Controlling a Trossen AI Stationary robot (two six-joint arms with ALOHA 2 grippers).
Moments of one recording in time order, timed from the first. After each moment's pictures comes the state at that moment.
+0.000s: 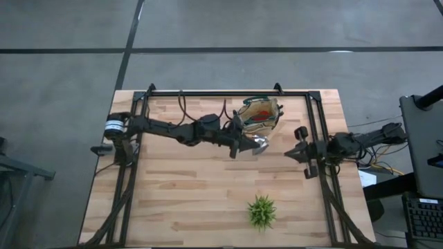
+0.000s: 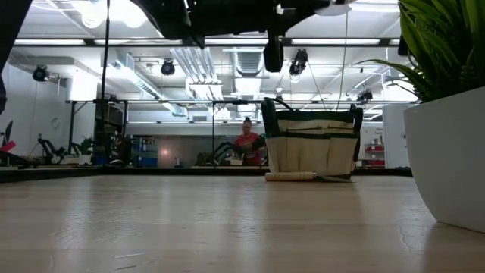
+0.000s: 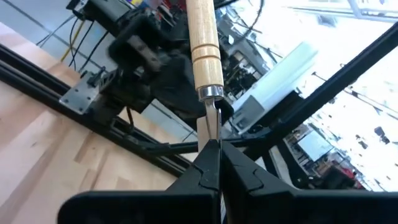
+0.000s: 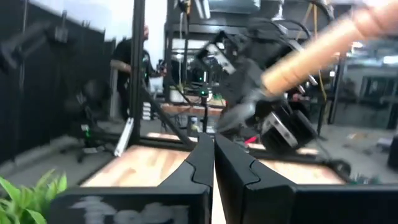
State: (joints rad) left arm 0.06 1.79 1.22 0.65 0.29 -0.76; right arm 0.27 0.24 0.09 0.34 0.11 -0.08
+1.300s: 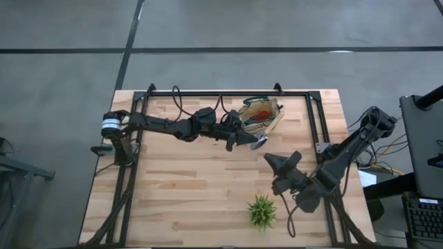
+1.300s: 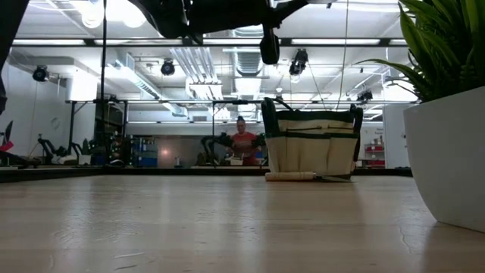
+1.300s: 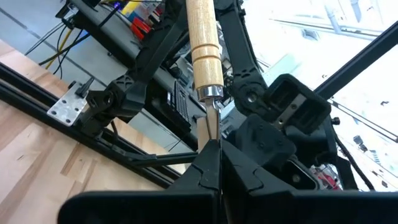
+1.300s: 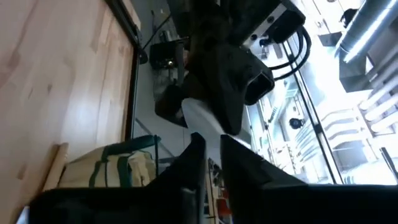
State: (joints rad) left arm 0.10 1.75 1.21 0.68 0.35 -0.82; right arm 0.75 1.34 0.92 -0.16 1.45 -0.76
